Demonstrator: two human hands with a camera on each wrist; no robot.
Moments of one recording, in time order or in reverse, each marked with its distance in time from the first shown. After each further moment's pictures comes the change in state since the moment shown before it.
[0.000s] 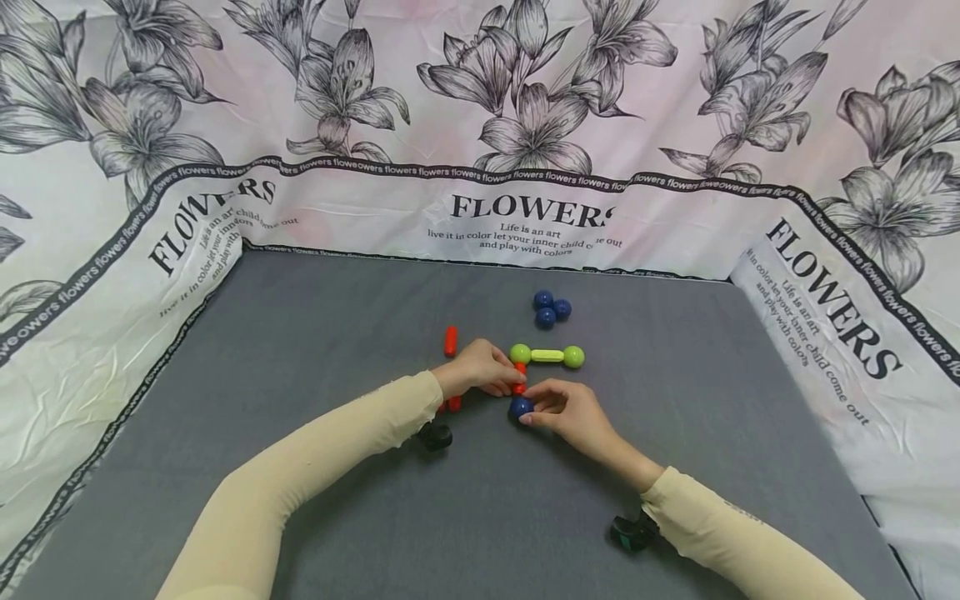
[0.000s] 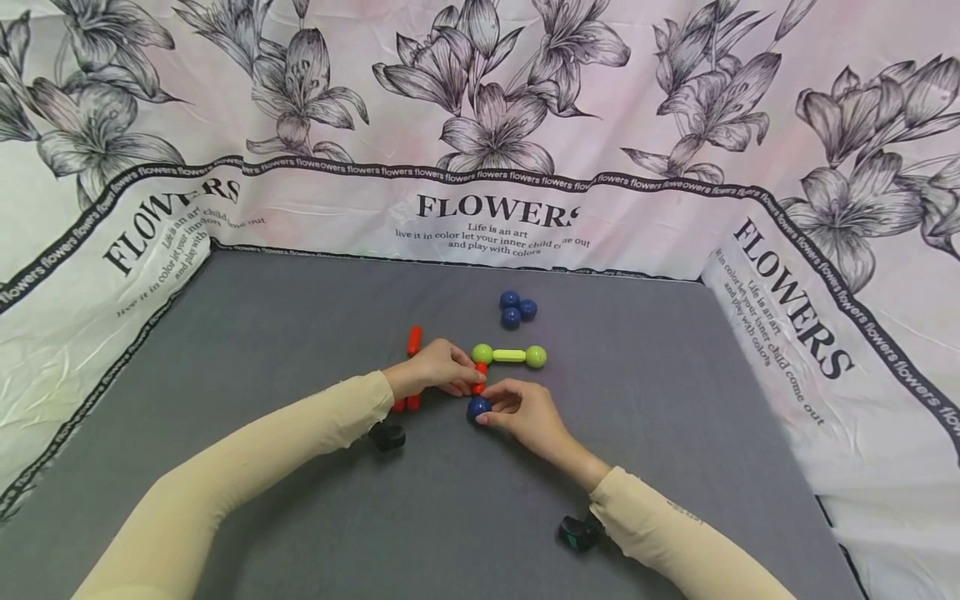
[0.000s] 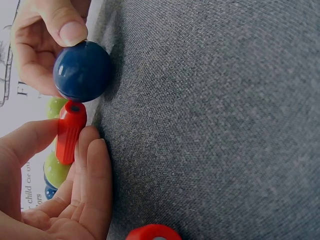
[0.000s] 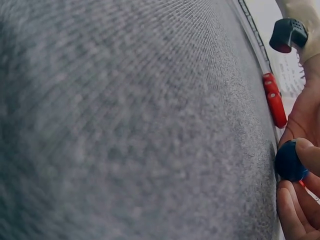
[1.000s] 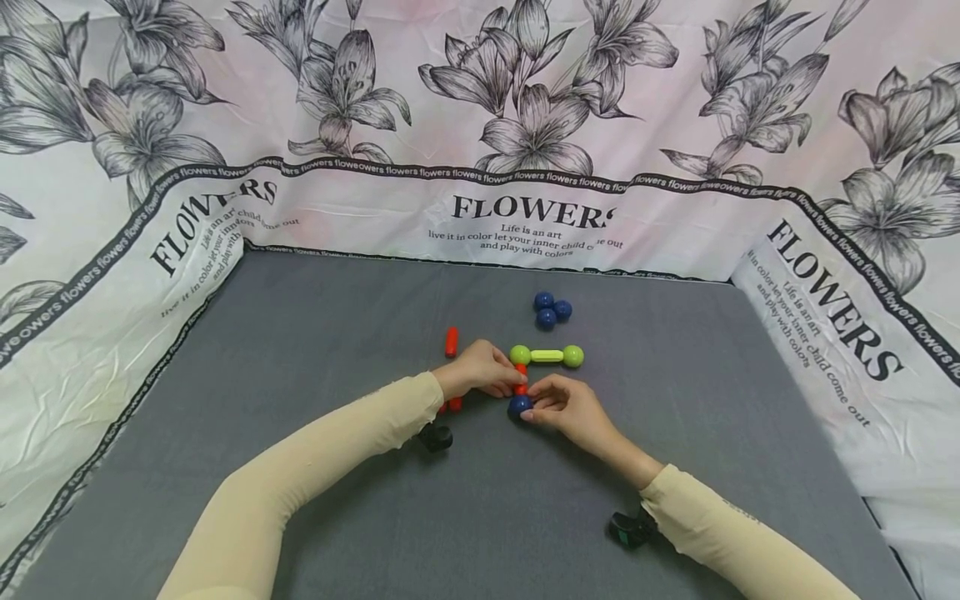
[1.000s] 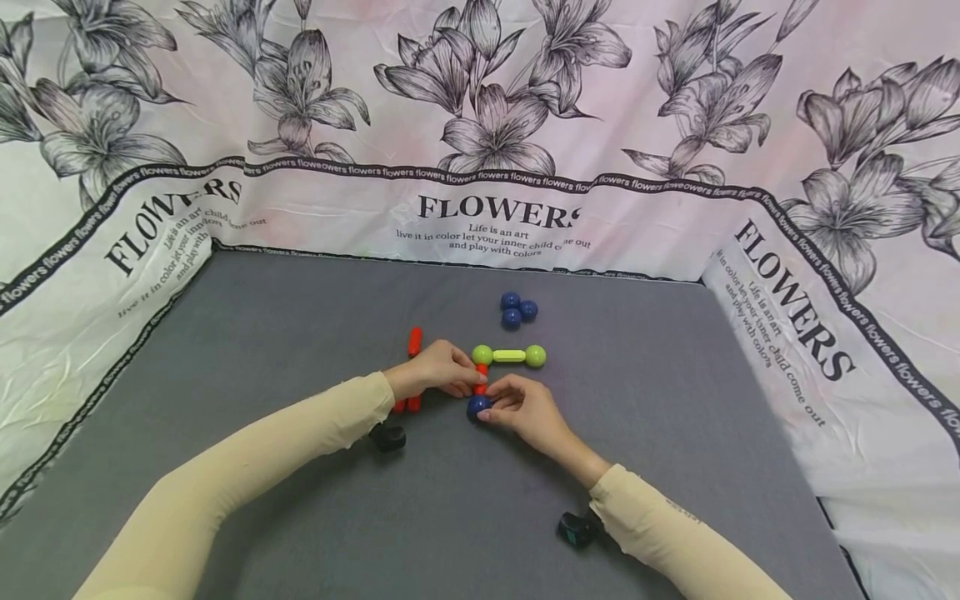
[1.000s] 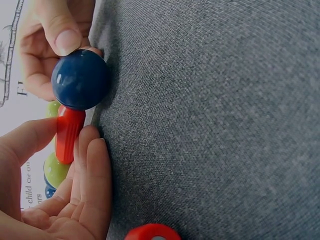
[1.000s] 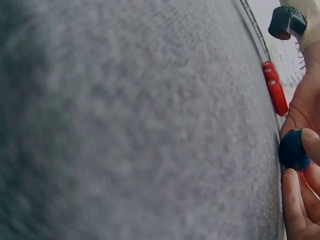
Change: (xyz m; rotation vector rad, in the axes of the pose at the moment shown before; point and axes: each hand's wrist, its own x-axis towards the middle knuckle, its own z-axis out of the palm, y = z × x) left_hand 0.005 -0.004 0.001 -0.017 -0.001 0.022; right_hand 0.002 -0.006 -0.005 0.142 -0.055 0.033
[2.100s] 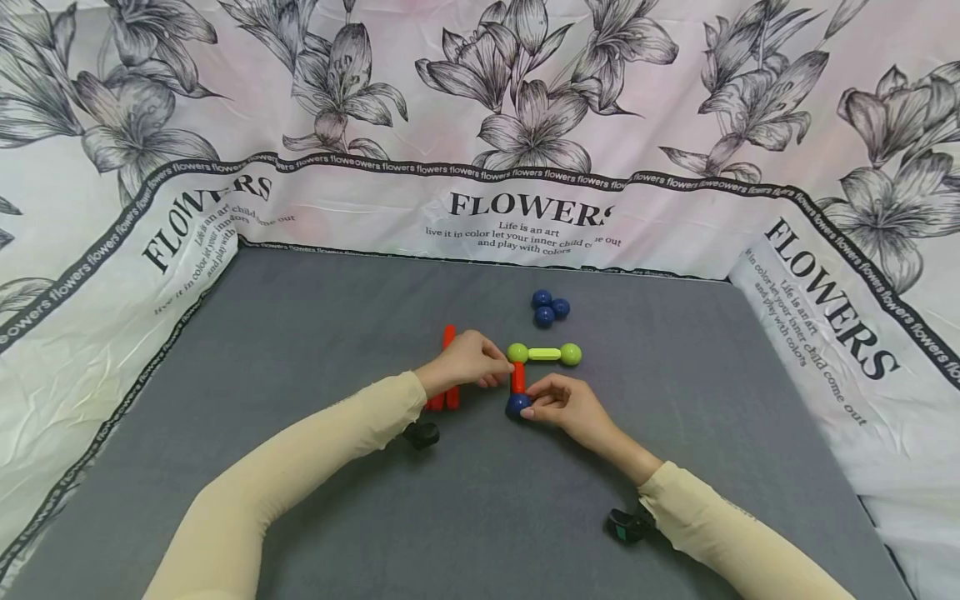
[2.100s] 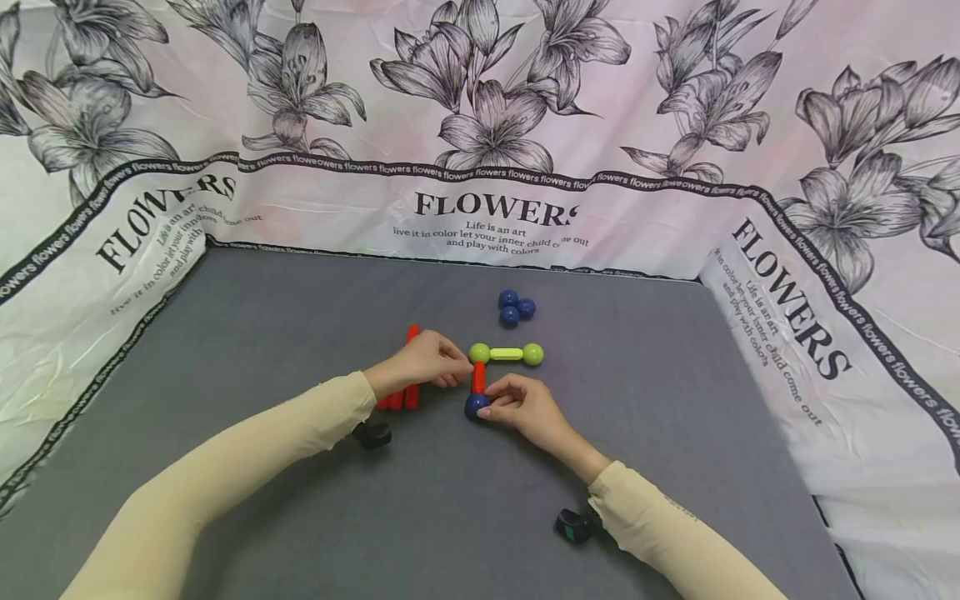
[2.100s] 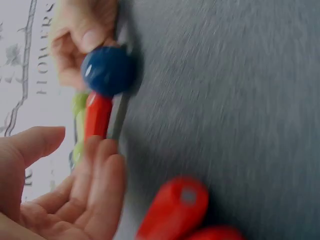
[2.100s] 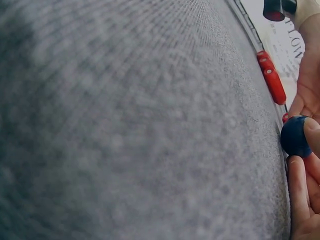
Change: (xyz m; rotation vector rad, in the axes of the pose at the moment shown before) left_hand -0.011 0.004 -0.018 0.148 0.053 0.128; right_hand 0.007 0.021 -0.004 0.095 -0.032 0.026
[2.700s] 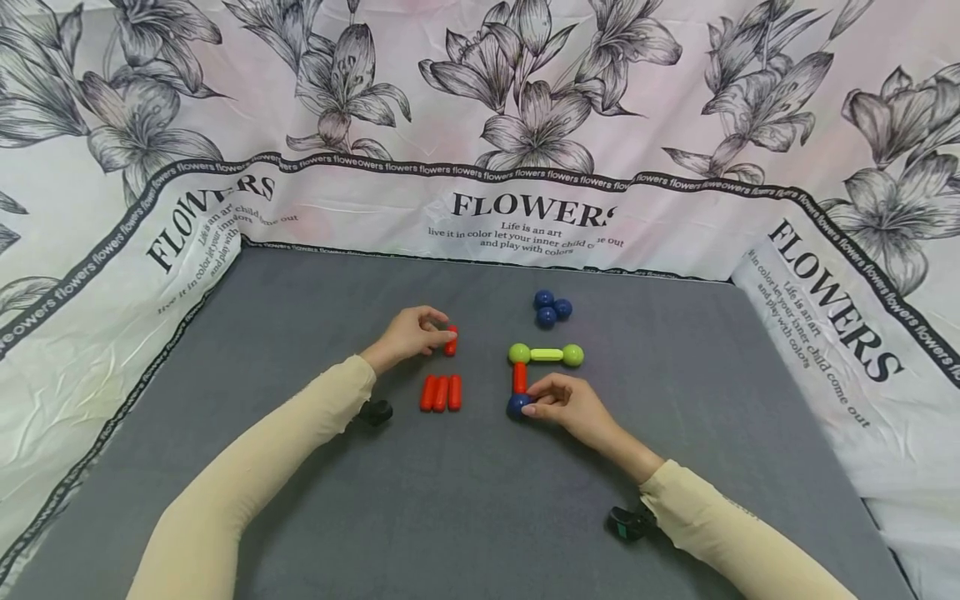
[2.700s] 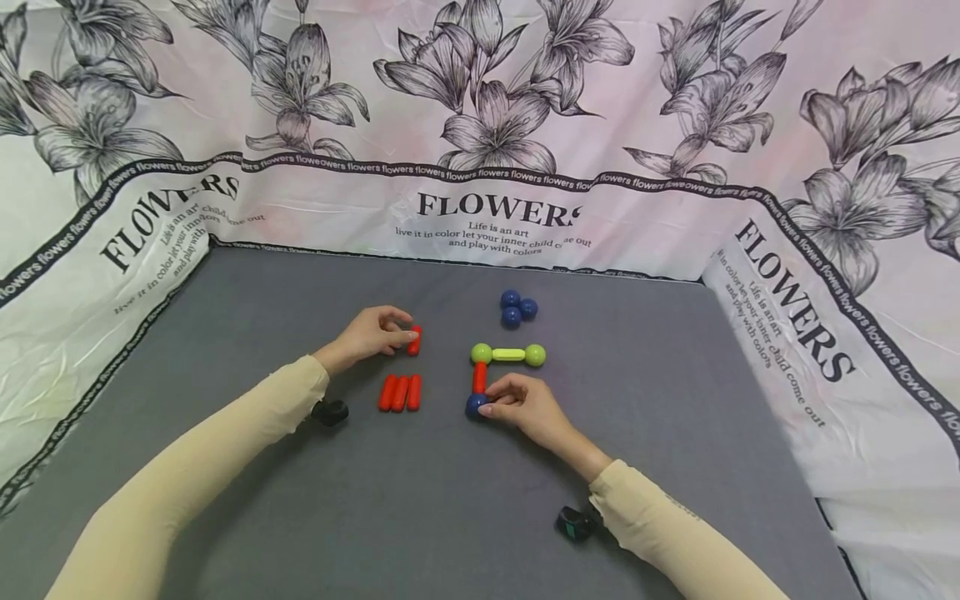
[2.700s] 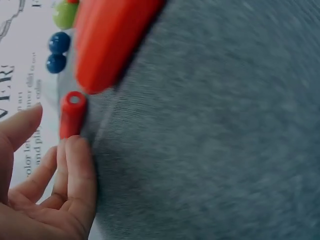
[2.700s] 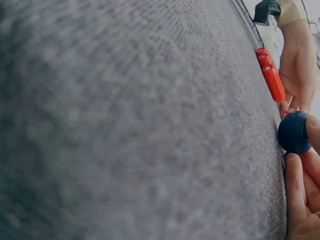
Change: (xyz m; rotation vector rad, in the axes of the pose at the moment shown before) left_hand 0.000 -0.055 -0.075 0.017 0.196 0.018; right_hand 0.003 -0.001 -0.001 -0.033 -0.011 0.028
